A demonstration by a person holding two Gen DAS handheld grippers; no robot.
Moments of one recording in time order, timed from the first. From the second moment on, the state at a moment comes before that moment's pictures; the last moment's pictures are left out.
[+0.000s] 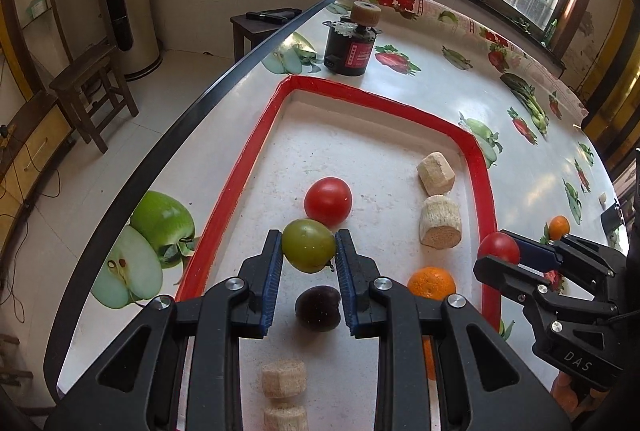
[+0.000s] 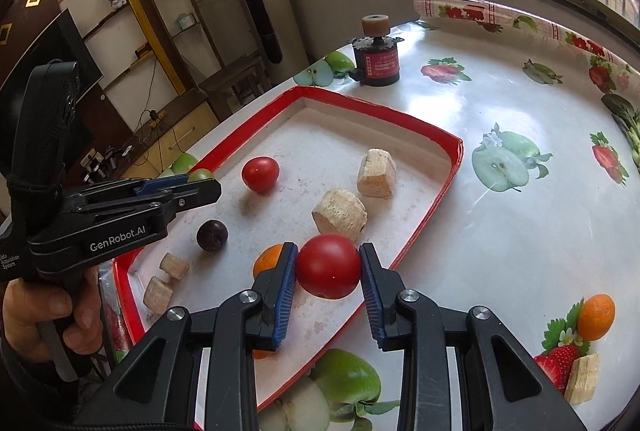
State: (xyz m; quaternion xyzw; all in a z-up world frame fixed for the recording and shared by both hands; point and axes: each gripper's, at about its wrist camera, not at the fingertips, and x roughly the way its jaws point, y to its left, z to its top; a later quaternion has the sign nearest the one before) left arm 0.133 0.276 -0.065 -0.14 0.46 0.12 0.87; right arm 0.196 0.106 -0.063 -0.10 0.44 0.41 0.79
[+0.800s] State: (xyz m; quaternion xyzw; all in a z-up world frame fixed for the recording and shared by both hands) left arm 0.133 0.274 -0.082 -0.14 0.48 0.14 0.85; right arm 0.193 0.114 -0.075 -0.12 0.44 0.41 0.79
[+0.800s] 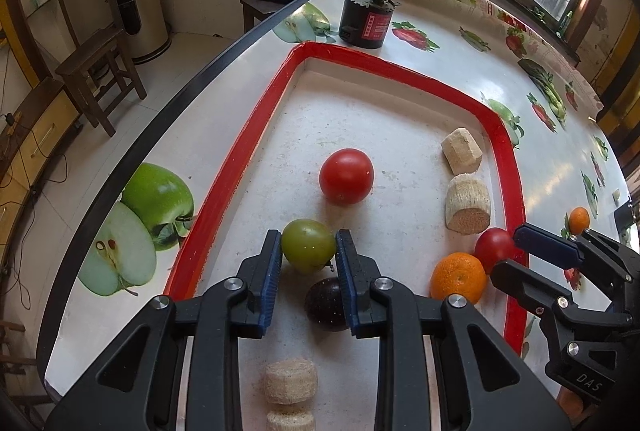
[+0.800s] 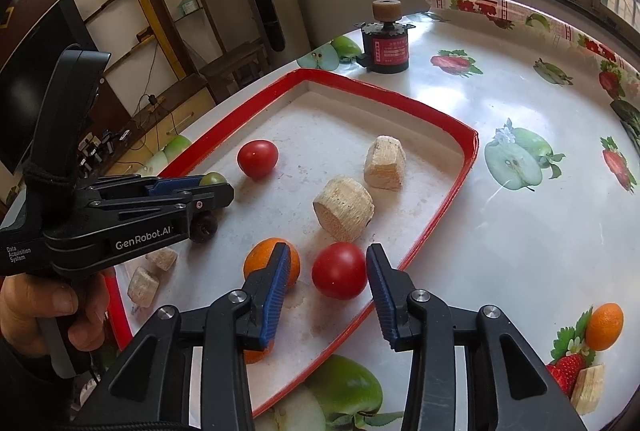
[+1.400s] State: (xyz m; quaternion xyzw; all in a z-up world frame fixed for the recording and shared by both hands) left arm 0.113 0.239 -0.049 -0.13 0.45 0.12 0.88; right arm 0.170 0.031 -0.043 -0.07 0.41 0.39 0.82
